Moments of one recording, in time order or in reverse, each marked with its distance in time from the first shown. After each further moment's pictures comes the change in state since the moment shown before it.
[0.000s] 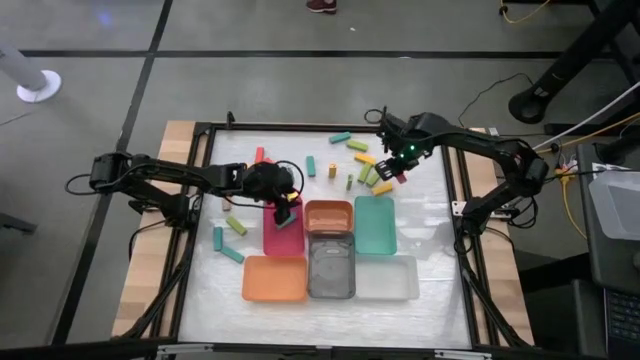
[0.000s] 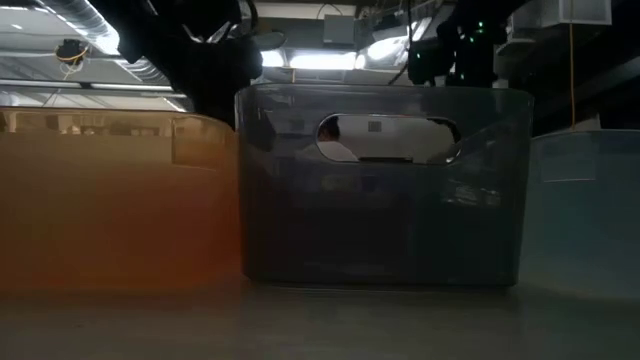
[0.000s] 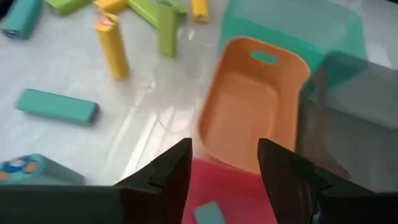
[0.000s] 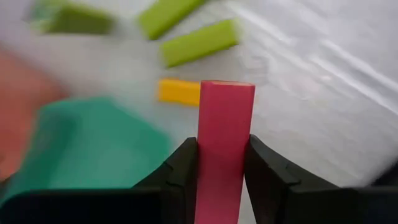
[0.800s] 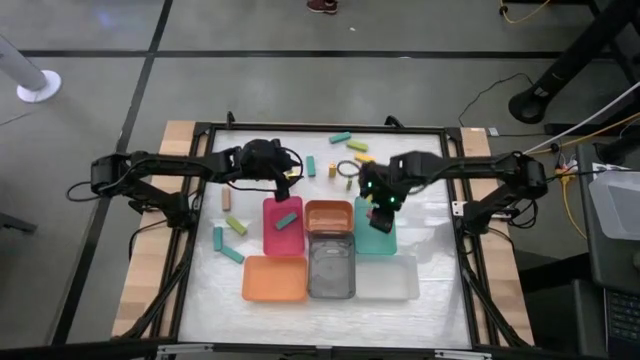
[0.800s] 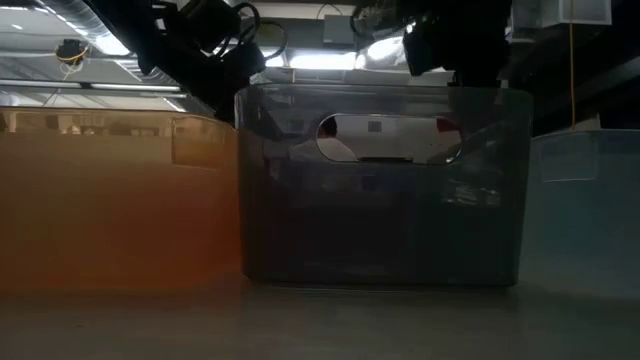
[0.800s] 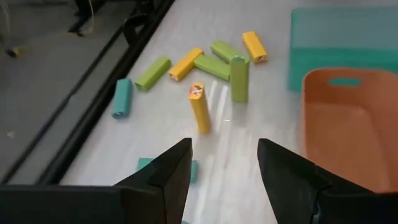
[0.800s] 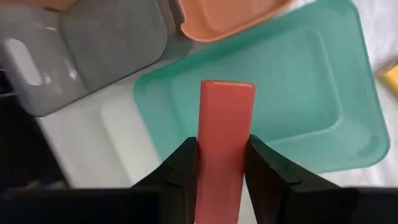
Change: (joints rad) left arm 0.190 0.000 0.000 0.124 -0.003 0.439; right arm 0.476 0.000 0.032 0.086 -0.158 -0.112
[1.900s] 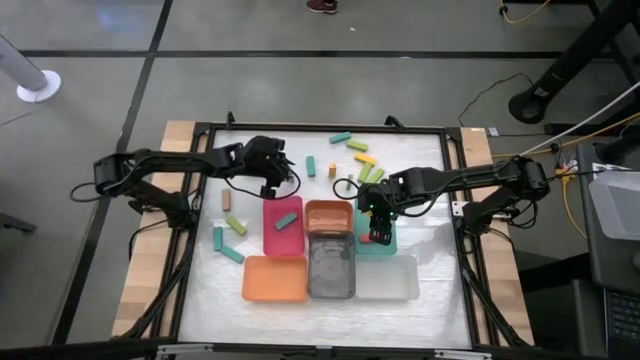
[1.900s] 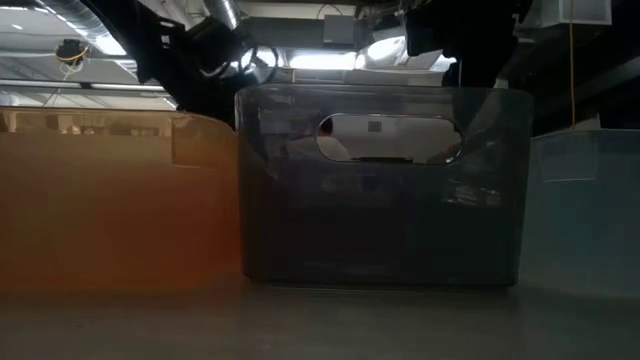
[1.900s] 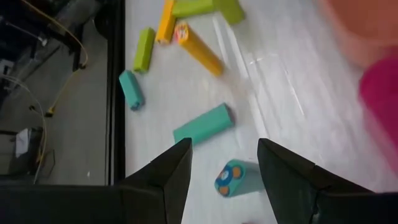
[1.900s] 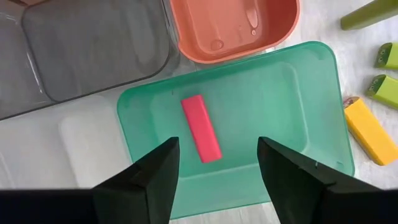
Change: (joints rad) left arm 0.079 0.039 0.000 -0.139 0.000 0.580; right arm 0.146 0.000 0.000 0.054 0.233 0.000
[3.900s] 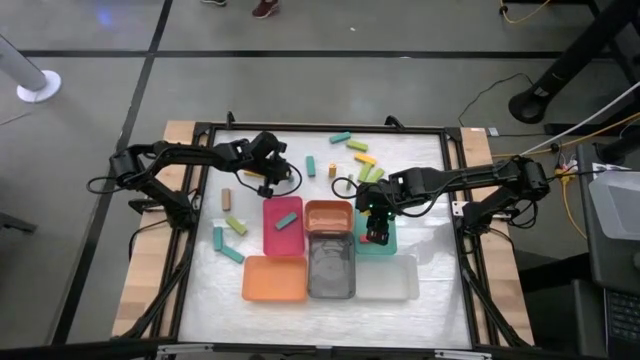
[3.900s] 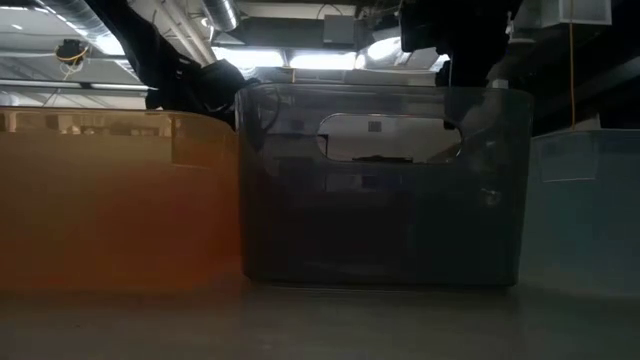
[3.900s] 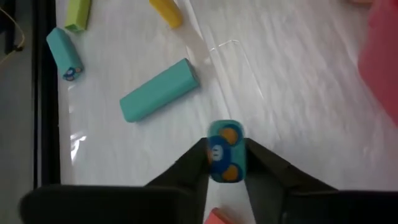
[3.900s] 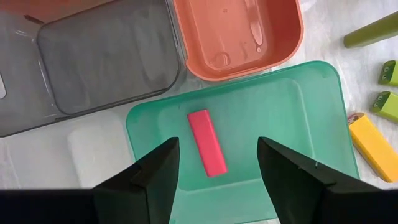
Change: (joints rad) left arm 0.119 0.149 0.000 -0.020 0.168 0.058; right arm 0.000 0.000 0.000 0.050 -0.003 0.000
